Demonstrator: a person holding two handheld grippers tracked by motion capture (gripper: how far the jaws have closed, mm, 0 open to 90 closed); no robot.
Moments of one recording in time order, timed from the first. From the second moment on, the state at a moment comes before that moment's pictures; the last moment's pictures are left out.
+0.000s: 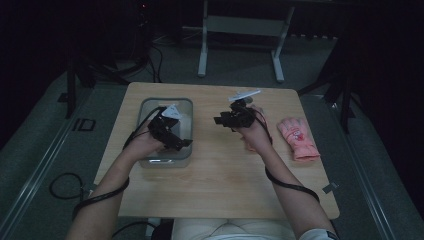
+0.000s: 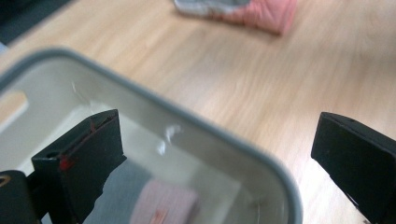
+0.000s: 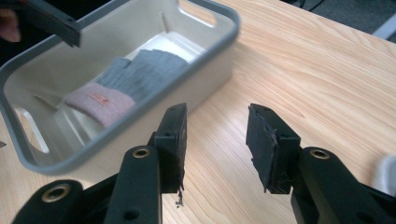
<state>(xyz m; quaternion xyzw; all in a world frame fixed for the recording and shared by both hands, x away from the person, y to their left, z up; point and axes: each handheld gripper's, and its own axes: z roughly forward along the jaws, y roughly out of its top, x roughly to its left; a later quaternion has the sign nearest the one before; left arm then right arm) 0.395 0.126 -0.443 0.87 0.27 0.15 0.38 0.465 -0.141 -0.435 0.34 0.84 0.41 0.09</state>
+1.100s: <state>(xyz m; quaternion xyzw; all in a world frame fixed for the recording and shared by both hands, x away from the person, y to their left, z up) 0.301 0.035 -0.540 0.92 0.20 0.11 0.34 0.465 -0.220 -0.484 0.38 0.85 0.36 0.09</state>
